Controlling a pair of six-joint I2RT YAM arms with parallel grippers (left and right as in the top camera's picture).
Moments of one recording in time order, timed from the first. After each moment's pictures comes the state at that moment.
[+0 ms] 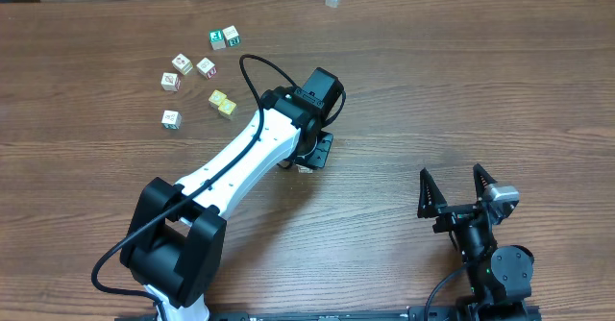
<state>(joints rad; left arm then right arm) -0.60 1.88 1.46 -0.98 -0.02 -0.28 0.13 0.01 0.02 -0.03 -0.03 0.23</state>
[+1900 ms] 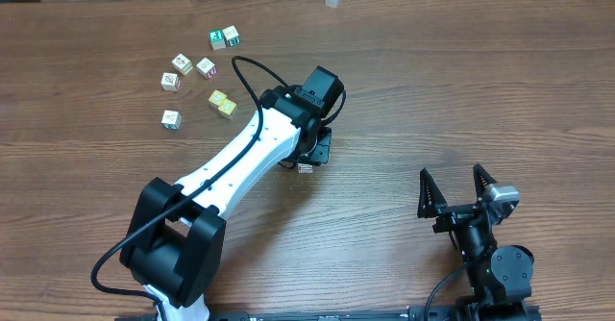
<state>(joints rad) -0.60 1.88 1.46 -0.98 -0.03 -0.46 0.13 0.01 0.02 -0.04 -0.03 0.23</state>
